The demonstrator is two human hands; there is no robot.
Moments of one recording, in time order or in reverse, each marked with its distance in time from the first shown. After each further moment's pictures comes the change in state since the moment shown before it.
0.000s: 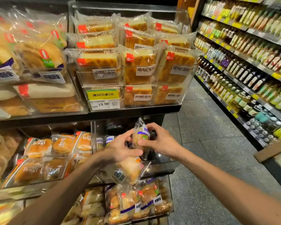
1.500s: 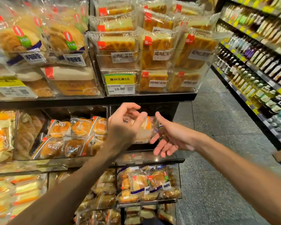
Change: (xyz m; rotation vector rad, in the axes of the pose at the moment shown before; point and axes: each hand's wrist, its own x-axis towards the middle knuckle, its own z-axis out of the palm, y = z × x) left_hand -0.054 0.043 0.011 0.114 0.830 0.649; right_hand -0.029 -0.044 -0.010 0.279 -0.550 0.483
